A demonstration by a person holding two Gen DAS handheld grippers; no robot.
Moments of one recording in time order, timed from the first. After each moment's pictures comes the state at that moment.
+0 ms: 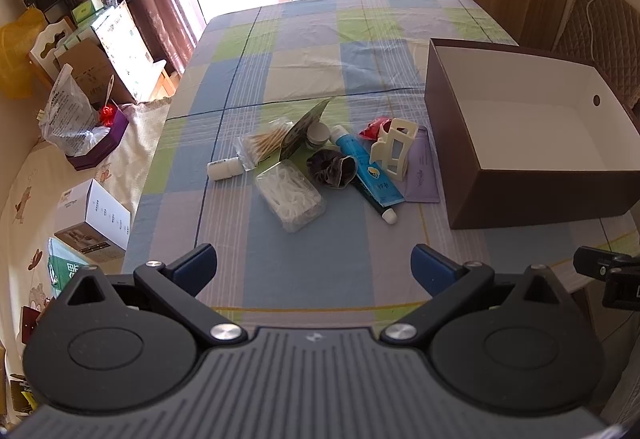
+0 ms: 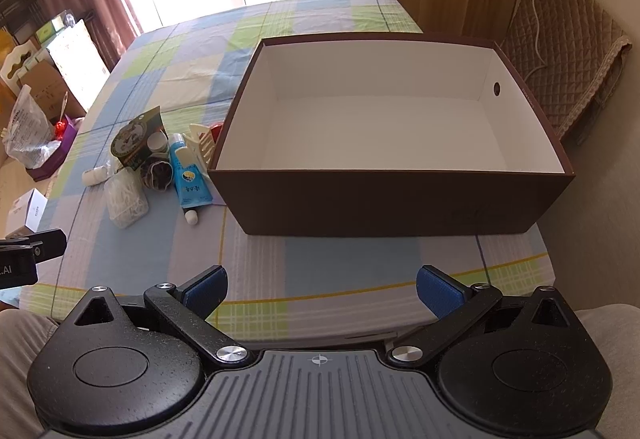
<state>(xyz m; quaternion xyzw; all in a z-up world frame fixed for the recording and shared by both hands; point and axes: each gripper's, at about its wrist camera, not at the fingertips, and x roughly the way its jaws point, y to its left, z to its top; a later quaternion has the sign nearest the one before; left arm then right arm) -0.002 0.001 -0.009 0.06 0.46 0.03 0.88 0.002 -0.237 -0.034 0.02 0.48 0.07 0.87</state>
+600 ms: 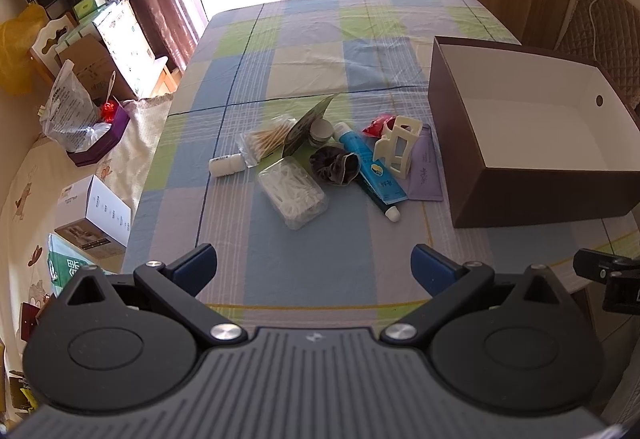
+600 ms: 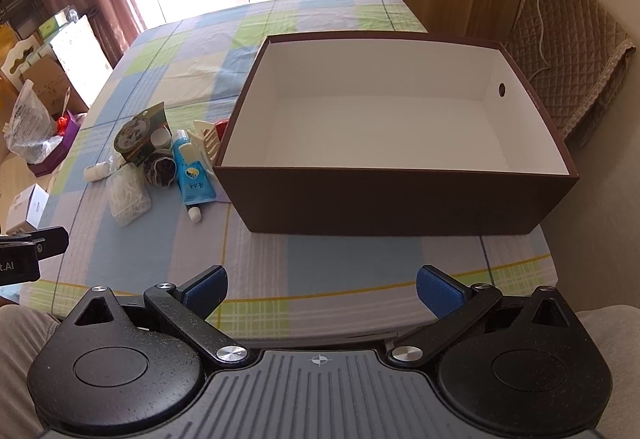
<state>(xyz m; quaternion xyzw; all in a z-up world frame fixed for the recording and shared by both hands) -0.001 0.005 -0.009 0.06 0.47 0.03 0.88 0.005 -0.229 -0.035 0.02 0.49 0.07 0.87</state>
